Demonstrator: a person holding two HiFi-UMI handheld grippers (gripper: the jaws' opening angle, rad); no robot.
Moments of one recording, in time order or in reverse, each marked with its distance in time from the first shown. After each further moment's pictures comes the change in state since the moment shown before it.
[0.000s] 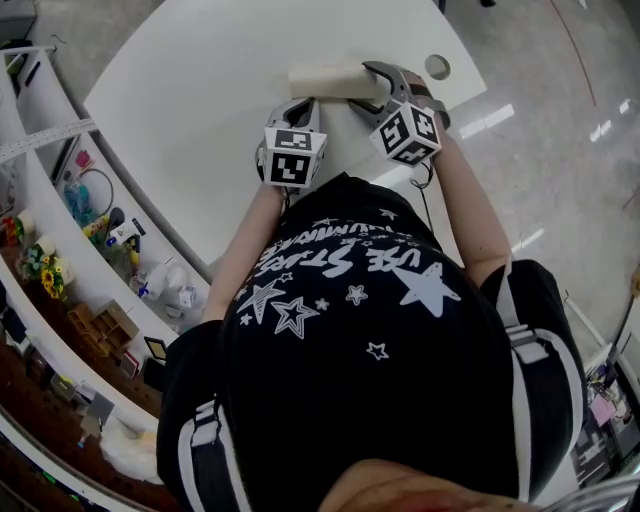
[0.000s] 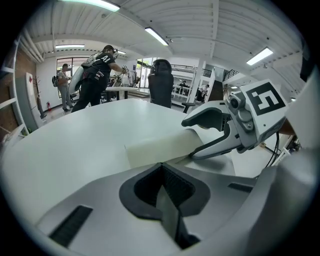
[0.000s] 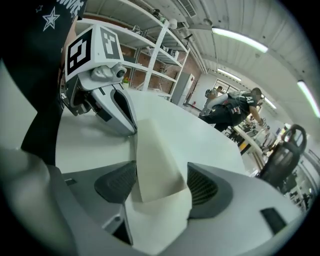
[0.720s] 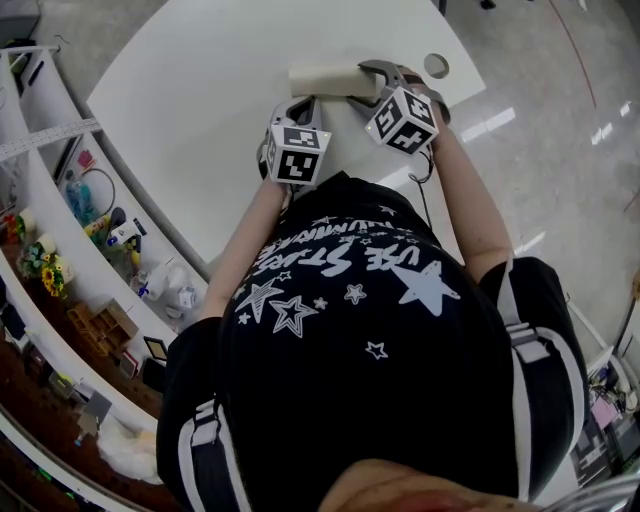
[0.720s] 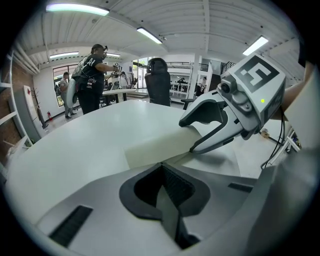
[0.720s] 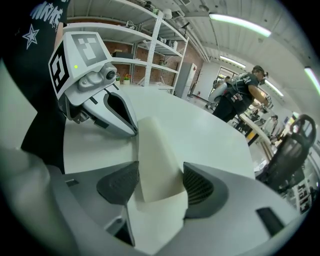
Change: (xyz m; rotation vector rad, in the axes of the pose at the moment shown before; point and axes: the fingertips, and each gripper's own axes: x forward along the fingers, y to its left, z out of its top) left arm 0.007 -0.001 -0.003 0.079 0.016 0.042; right arm 0.007 0.001 -0.003 0.049 0.088 0.104
